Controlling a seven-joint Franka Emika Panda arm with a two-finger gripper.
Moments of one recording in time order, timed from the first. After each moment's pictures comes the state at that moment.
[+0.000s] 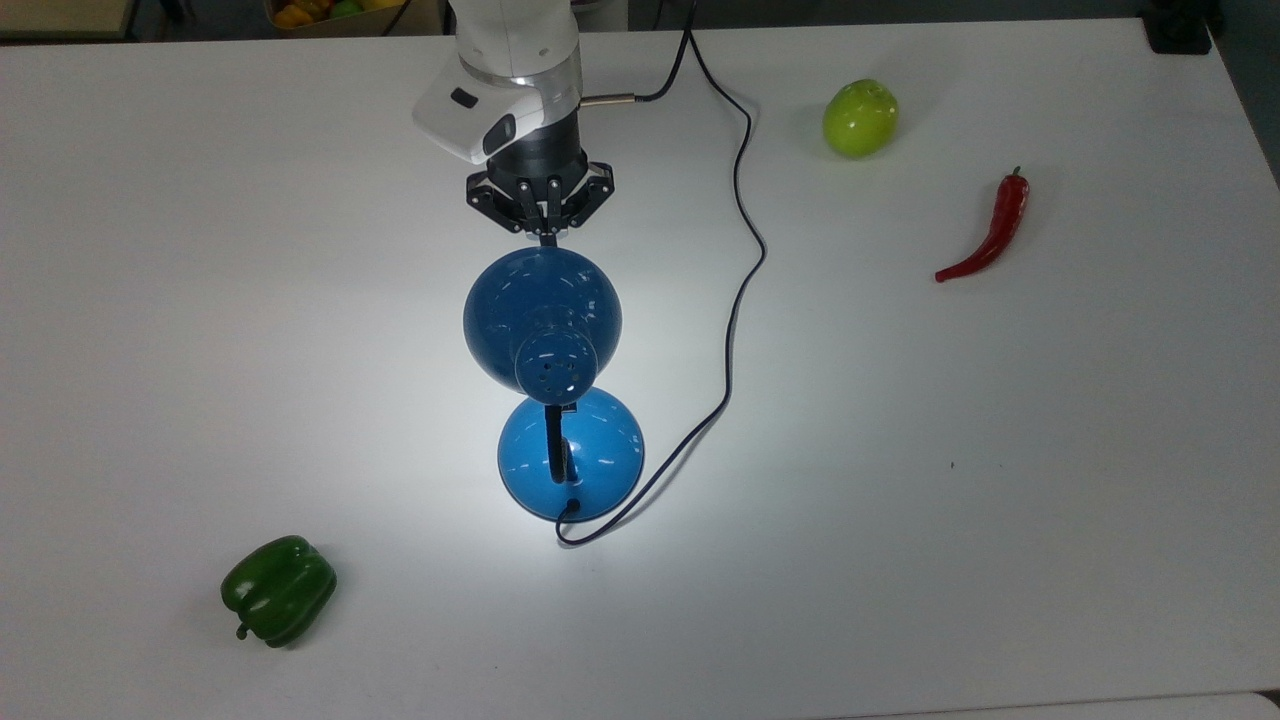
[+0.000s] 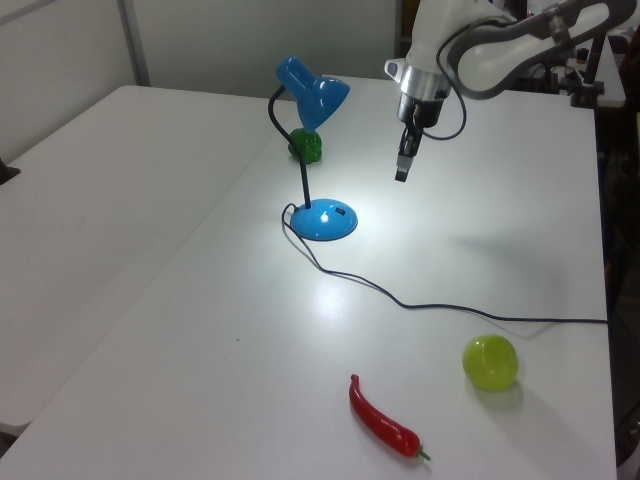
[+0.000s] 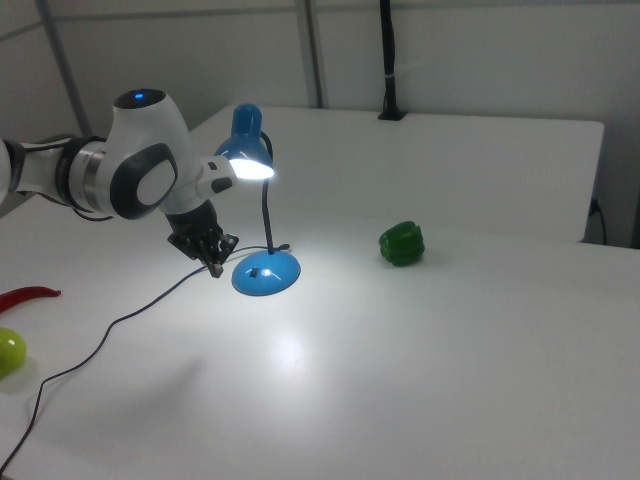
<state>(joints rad) 0.13 0.16 -0.05 -1.94 0.04 2.30 -0.10</state>
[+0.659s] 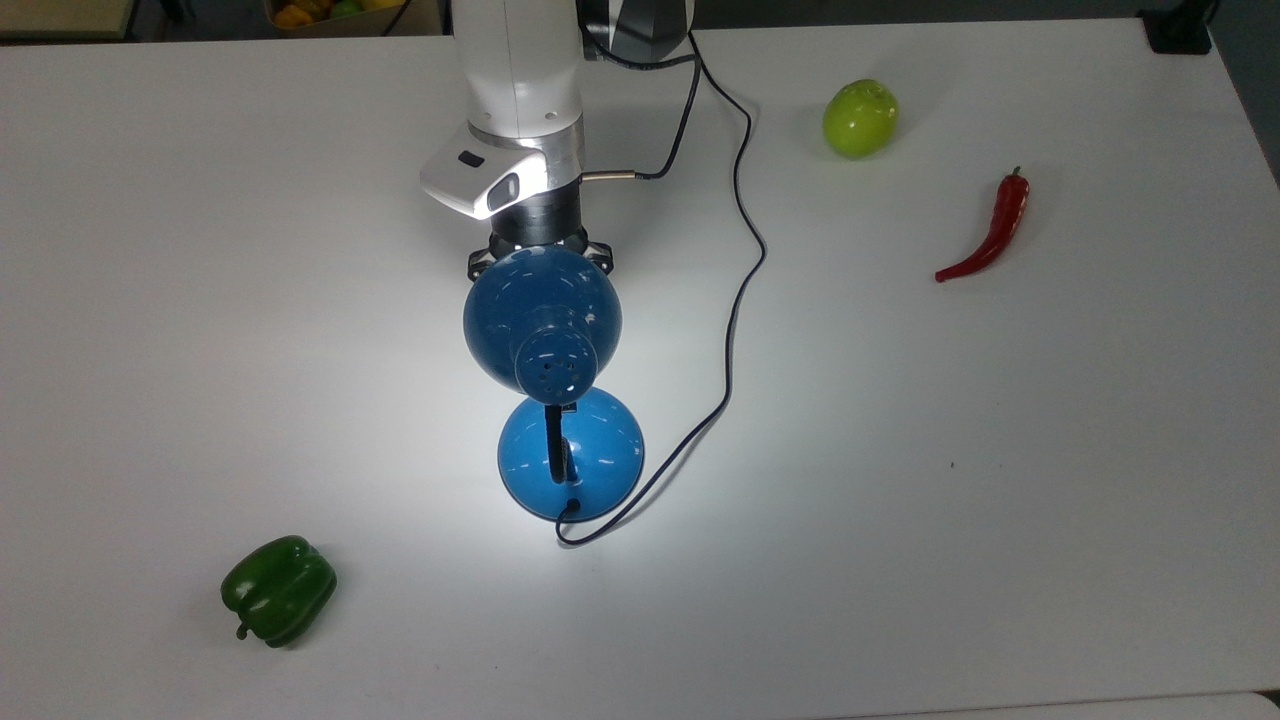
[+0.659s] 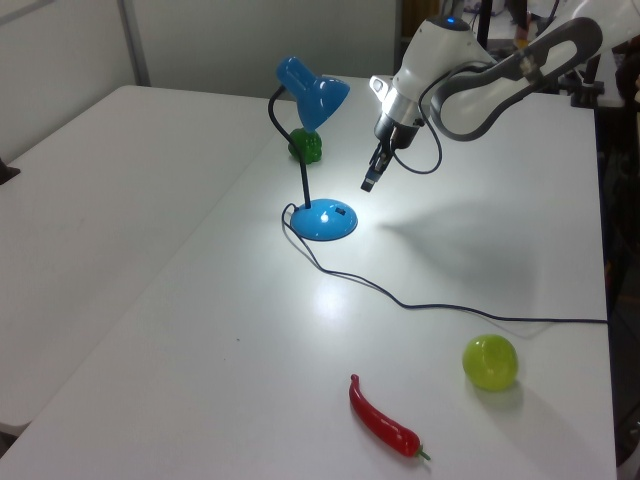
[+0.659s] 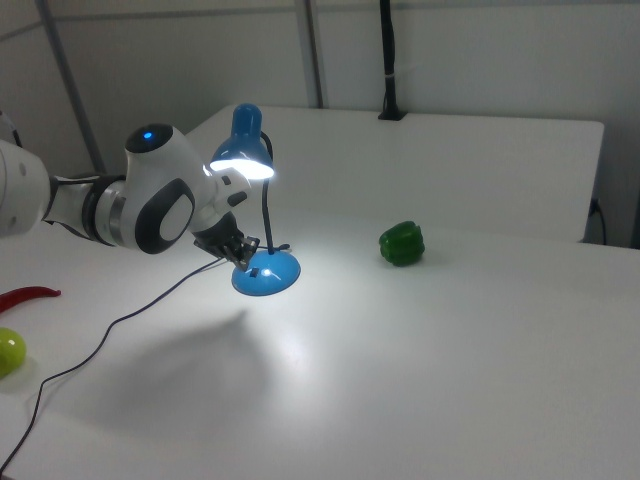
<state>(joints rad) 0.14 0.30 -0.05 -1.95 0.04 2.65 -0.10</state>
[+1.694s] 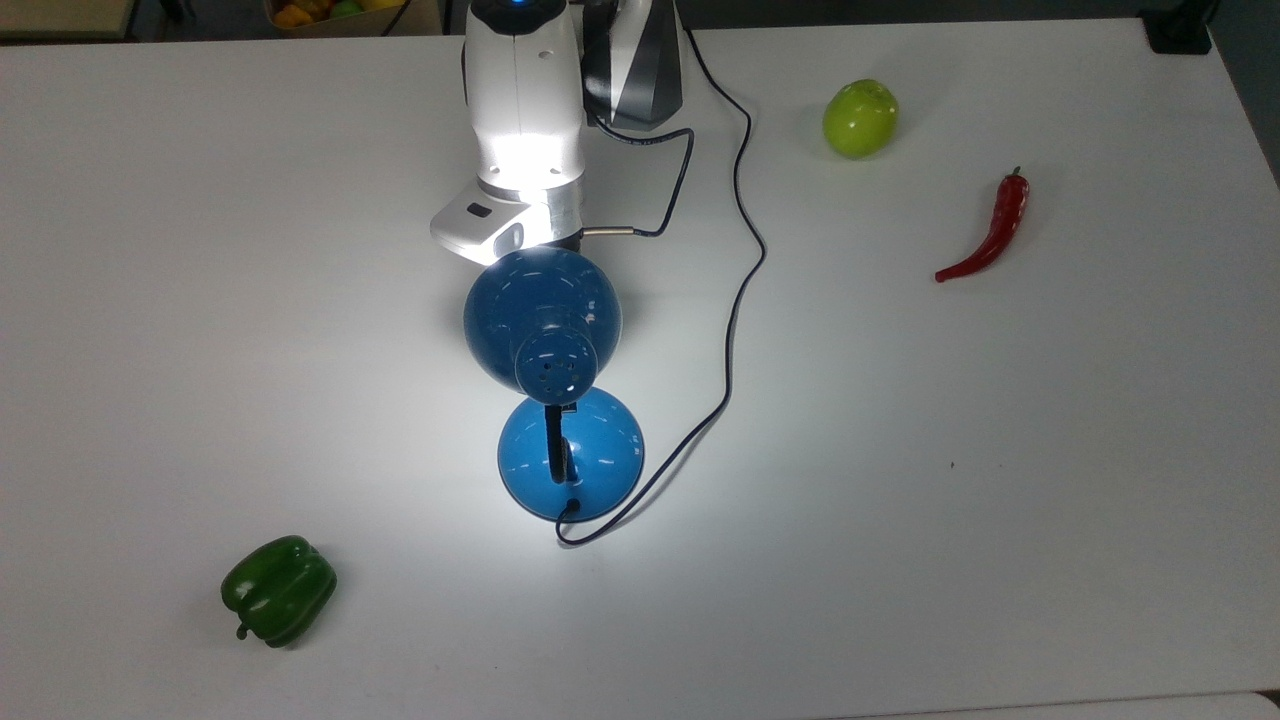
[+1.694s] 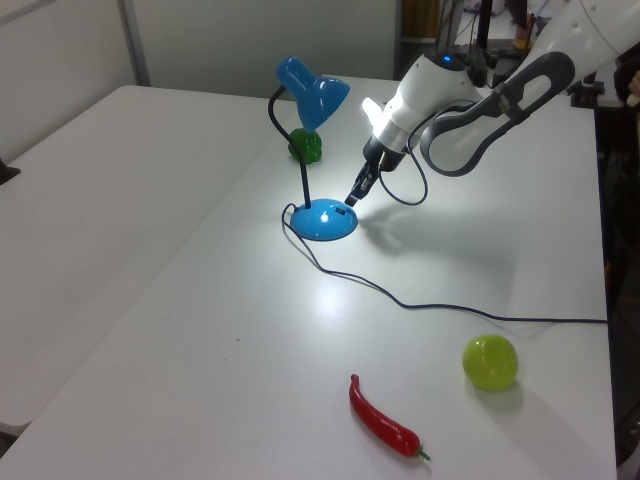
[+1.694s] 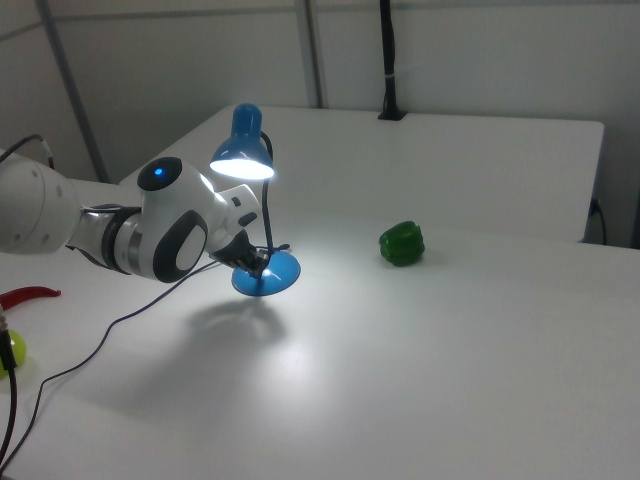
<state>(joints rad) 0.14 0.42 -0.05 -1.93 0.04 2.87 -0.10</state>
